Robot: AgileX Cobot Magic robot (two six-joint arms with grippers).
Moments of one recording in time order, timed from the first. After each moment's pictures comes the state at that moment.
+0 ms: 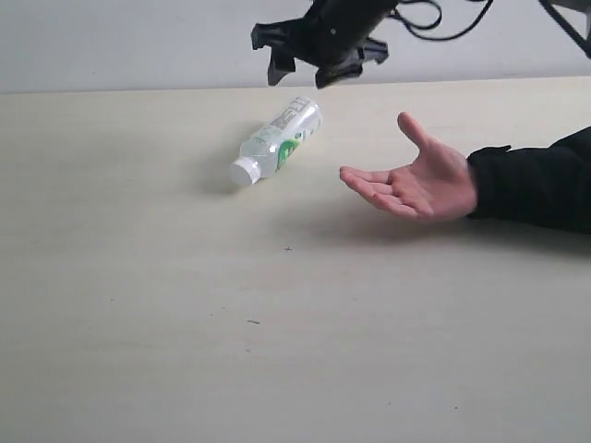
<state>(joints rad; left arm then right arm) 0.00 0.01 0.00 0.07 0.20 -0.11 0.42 2.27 -2.00 0.28 0.81 0.07</state>
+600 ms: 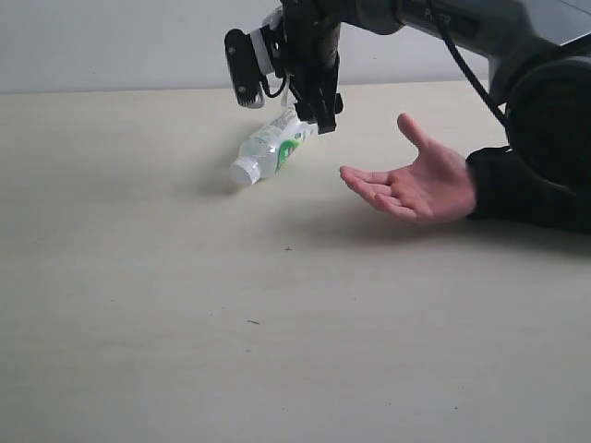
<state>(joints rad) 0.00 0.01 0.00 0.07 0.20 -0.11 0.58 2.38 -2.15 -0.38 0.98 -1.03</state>
